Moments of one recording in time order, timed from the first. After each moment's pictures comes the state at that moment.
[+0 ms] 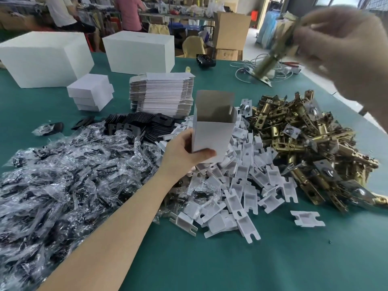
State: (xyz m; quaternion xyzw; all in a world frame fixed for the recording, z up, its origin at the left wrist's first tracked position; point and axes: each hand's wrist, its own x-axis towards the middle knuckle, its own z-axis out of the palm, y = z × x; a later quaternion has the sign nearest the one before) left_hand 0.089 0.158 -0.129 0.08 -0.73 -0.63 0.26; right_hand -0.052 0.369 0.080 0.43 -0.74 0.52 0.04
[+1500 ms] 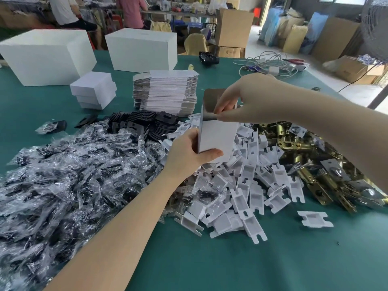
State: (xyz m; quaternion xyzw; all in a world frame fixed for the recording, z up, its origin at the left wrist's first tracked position) left_hand 0.087 0.158 -0.129 0.11 -0.78 -0.56 0.27; right_hand -0.004 0.291 0.045 0.54 -0.84 0.04 -0.01
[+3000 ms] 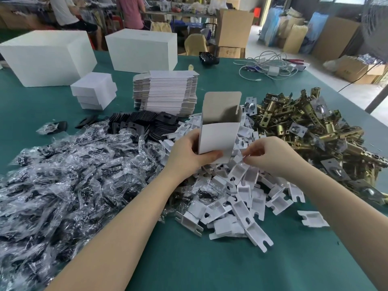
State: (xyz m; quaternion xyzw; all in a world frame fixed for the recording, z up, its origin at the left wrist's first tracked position) left_hand 0.091 0.160 -0.126 0.08 -0.77 -0.58 0.26; right_hand -0.031 0.345 -0.078 0.33 -0.90 0.25 -0.12
